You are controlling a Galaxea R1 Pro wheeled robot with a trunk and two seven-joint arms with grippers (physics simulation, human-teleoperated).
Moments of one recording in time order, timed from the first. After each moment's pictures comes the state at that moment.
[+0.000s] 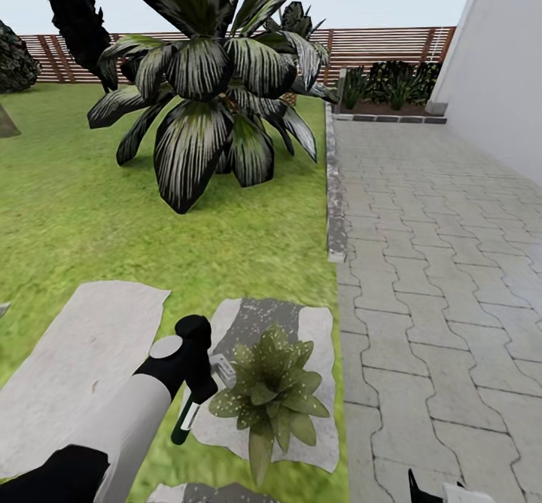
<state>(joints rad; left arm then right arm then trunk) -0.84 -0.10 -0.14 -0.67 -1.42 0.87 -1.41 -0.23 0.02 -0.94 -0.49 0.58 -0.58 0.20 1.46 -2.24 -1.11</state>
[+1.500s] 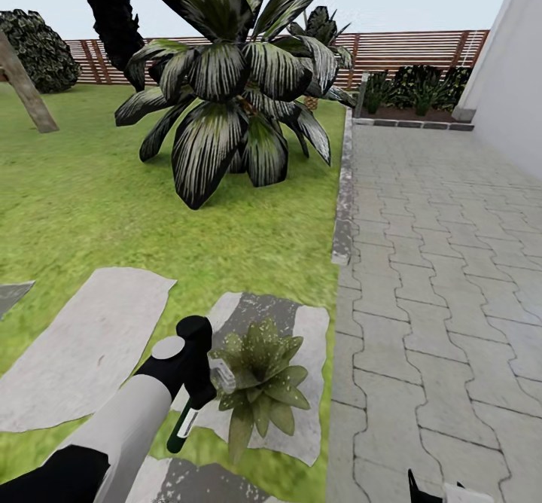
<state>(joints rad) -0.84 -0.10 -0.15 -0.66 -1.49 0.86 -1.50 -0.23 0.02 -0.94 -0.49 0.58 -0.58 0.20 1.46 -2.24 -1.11</state>
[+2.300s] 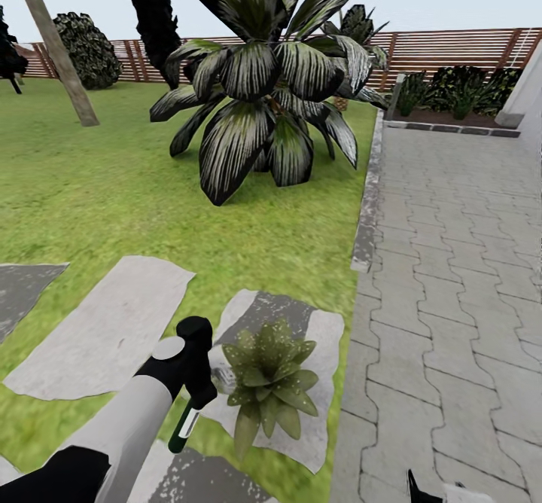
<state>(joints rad) -0.84 -0.10 -0.14 -0.66 -1.48 0.86 -1.49 -0.23 0.02 -0.94 -0.49 0.58 -0.58 0.20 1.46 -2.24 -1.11</state>
